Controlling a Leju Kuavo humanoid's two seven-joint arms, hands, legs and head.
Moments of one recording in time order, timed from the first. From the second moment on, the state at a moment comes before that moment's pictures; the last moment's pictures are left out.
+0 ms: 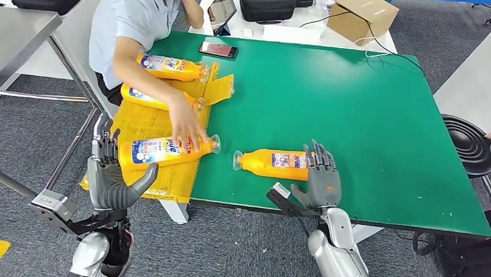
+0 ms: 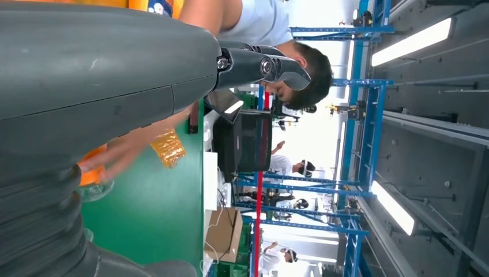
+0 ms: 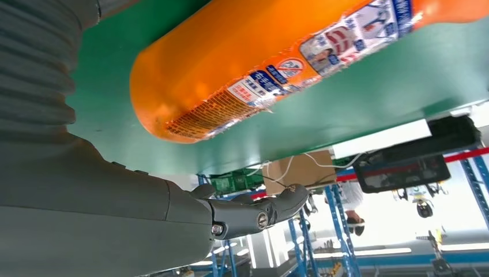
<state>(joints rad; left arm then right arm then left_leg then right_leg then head) 0.00 -0.13 -0.17 -1.67 0.09 0.12 -0.56 -0.34 0.12 0.15 -0.78 1.11 -0.70 -0.19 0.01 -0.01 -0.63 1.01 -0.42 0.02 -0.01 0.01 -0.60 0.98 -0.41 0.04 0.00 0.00</state>
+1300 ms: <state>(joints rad) -0.25 -0.14 -0.35 -1.43 0.28 -0.12 -0.45 -0.66 0.03 0.20 -0.33 1.24 -0.38 -0.10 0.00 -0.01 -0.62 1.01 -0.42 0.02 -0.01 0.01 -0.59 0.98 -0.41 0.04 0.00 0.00</state>
